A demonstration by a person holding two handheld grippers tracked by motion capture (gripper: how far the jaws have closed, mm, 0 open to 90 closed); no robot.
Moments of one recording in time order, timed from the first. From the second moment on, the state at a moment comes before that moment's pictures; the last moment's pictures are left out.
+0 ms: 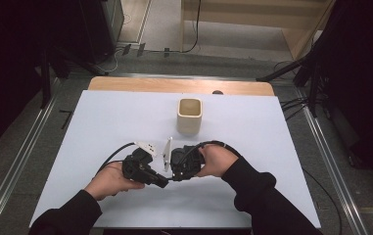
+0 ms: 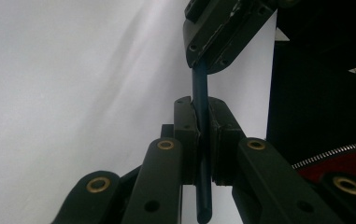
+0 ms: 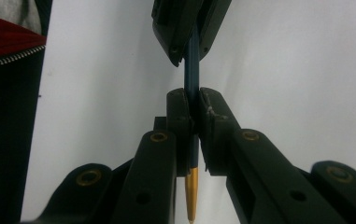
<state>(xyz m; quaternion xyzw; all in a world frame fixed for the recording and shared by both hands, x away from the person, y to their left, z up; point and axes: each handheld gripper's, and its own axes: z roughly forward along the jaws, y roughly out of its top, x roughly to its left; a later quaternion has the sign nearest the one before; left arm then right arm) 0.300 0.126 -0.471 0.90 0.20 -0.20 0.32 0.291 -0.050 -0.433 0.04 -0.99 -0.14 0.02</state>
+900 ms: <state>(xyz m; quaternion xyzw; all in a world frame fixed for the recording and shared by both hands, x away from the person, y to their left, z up) 0.299 0.135 -0.470 0.89 0.20 -0.21 0.34 0.301 -0.110 -0.437 -0.10 -0.95 -0.30 0.04</state>
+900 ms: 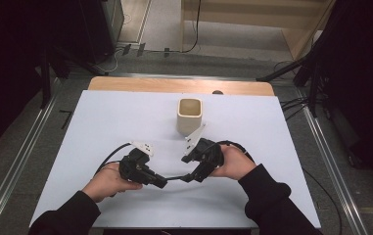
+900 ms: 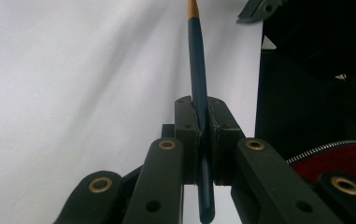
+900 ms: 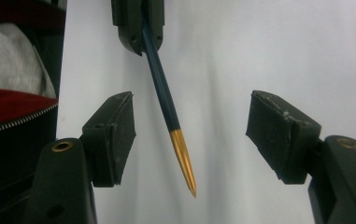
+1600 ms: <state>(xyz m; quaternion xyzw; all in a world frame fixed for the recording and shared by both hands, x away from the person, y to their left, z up) 0.294 0.157 -0.468 0.87 0.25 -0.18 0.38 0.295 -0.170 -0.450 -0.24 -0.90 -0.37 0.04</state>
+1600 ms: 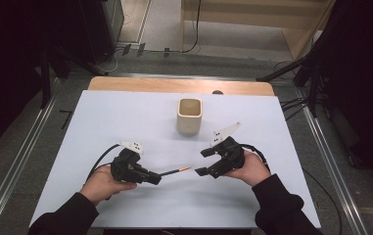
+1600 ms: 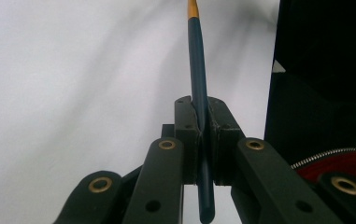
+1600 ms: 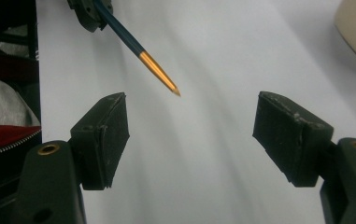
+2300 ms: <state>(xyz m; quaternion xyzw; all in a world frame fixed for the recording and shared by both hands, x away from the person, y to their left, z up) 0.289 0.165 -0.466 0.82 0.32 -0.14 0.44 0.283 -0.201 -0.455 -0.31 -0.85 -0.42 0.03</state>
